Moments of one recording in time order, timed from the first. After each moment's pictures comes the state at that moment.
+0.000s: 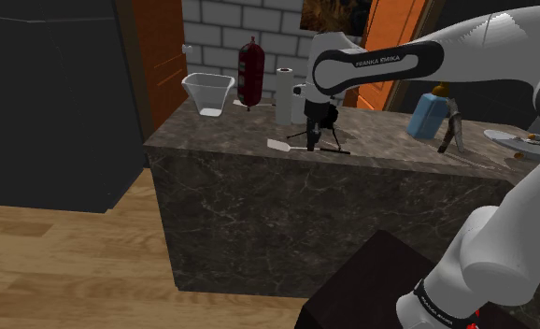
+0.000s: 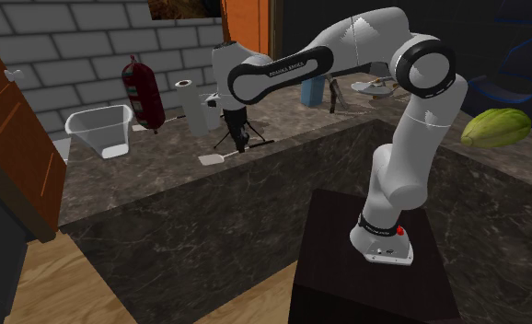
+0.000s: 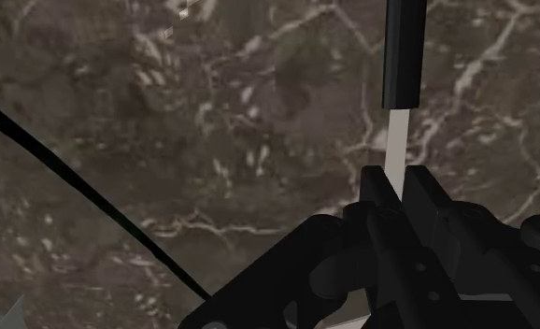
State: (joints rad) arm 0.14 -0.09 -0.11 -2.00 -0.06 1.87 -0.78
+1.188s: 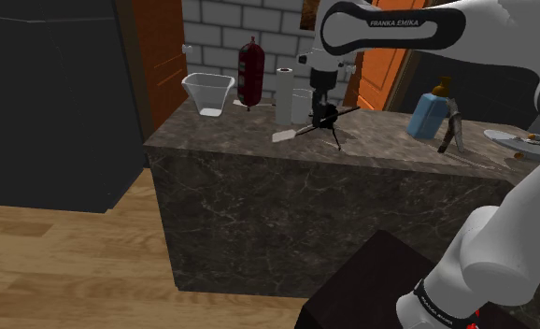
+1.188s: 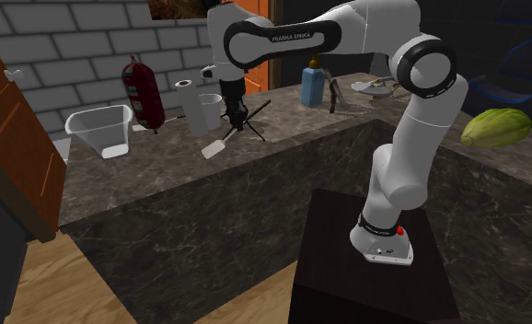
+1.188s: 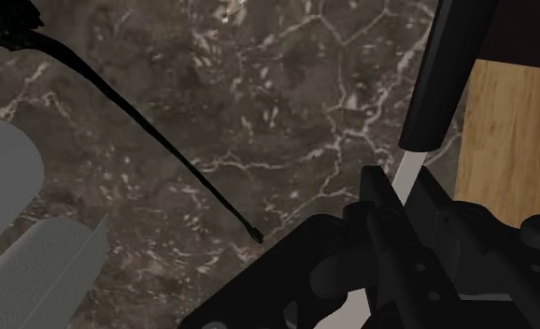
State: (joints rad) arm 0.14 -0.09 -0.10 -1.78 -0.06 1.64 -0.79
